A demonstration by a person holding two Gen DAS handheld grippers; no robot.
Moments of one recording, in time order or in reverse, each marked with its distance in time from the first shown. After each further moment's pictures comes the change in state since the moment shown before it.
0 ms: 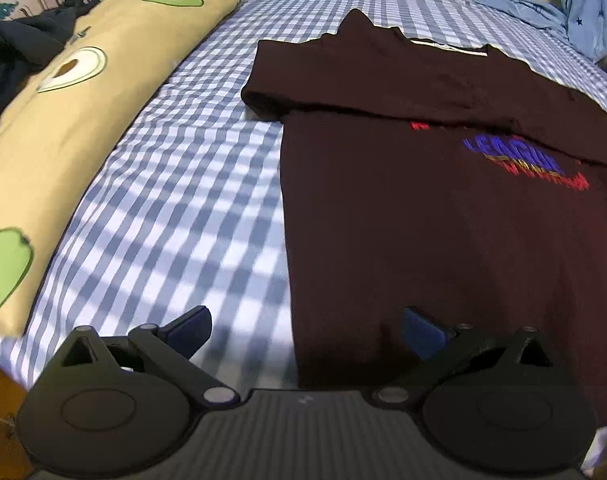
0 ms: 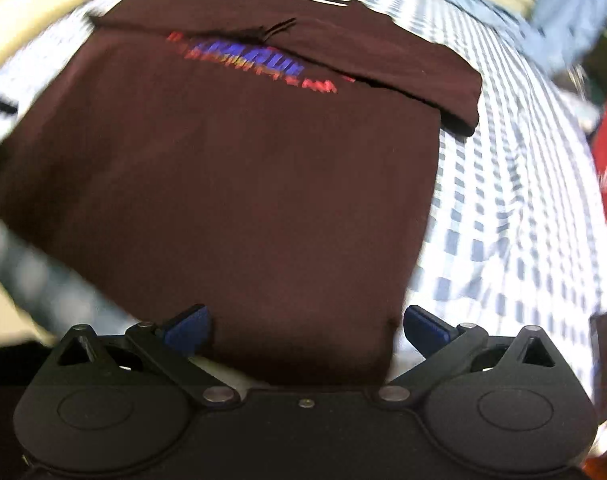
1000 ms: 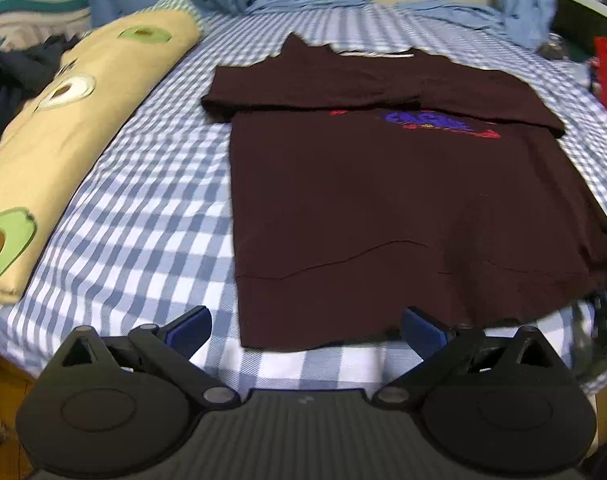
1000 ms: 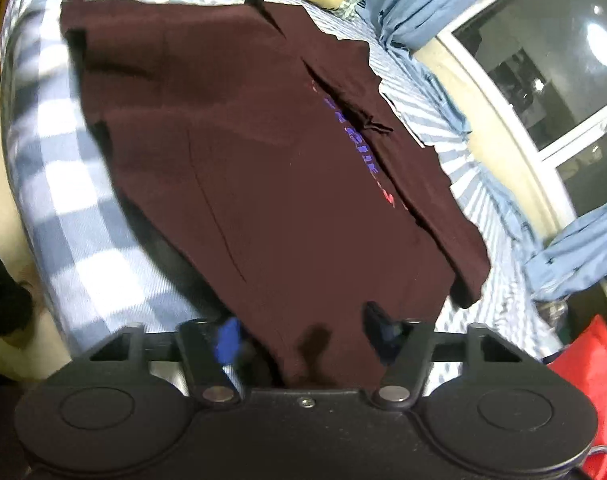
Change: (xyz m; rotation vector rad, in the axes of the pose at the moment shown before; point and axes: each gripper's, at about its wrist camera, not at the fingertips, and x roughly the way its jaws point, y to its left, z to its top) left arm -0.067 -0.037 -0.089 0.112 -0.119 -0.085; right arm 0.010 0.051 -0.039 -0.571 -0.322 -0.153
